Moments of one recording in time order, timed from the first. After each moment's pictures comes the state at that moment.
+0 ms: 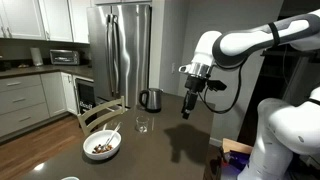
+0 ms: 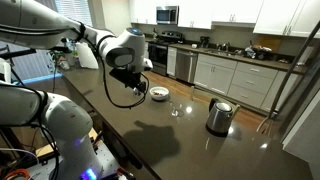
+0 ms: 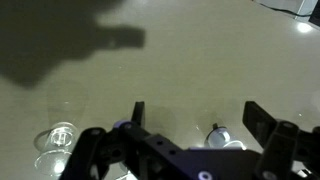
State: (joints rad) arm 0.18 -0.79 -0.16 -2.79 0.25 2.13 -0.35
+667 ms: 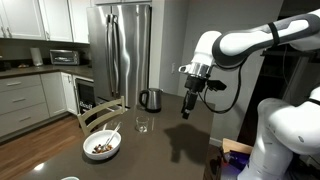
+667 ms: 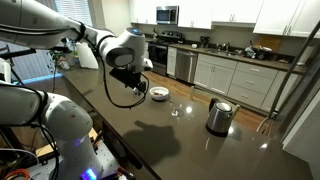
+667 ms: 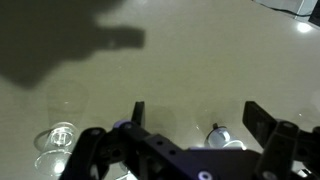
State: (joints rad) arm 0.18 -0.79 -0.16 -2.79 0.25 2.13 -0.35
